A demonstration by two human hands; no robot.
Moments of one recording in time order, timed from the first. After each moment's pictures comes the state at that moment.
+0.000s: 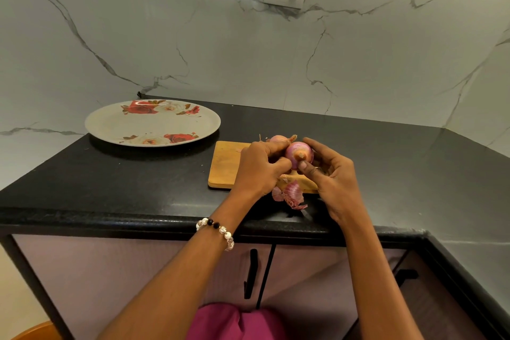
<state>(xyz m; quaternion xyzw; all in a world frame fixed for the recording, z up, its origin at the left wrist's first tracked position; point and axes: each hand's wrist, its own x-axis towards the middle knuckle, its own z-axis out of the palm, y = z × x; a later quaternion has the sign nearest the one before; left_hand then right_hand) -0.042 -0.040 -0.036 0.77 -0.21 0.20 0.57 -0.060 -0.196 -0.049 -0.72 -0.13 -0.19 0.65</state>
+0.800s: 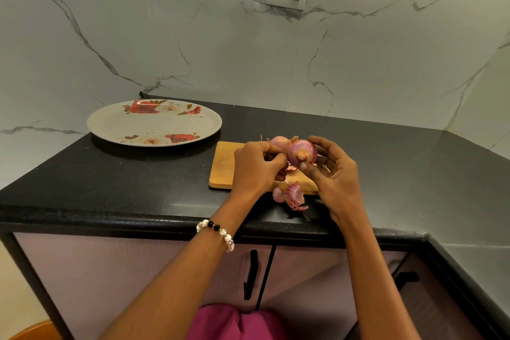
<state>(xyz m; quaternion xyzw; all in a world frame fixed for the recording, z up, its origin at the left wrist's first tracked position) -0.043 -0.039 -0.038 0.76 -0.15 0.21 0.59 -0.062 -0.193 -0.048 -0.75 -0.15 -0.26 0.59</state>
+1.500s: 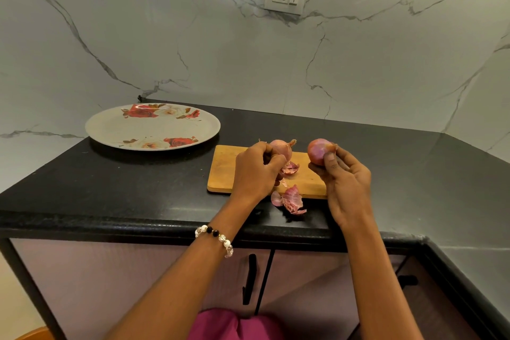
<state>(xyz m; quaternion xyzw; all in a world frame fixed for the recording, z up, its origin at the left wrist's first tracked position) -0.036 -0.041 -0.039 0.78 -0.13 0.22 0.57 -0.062 -0.199 -0.041 -0.54 -0.05 -0.22 0.81</state>
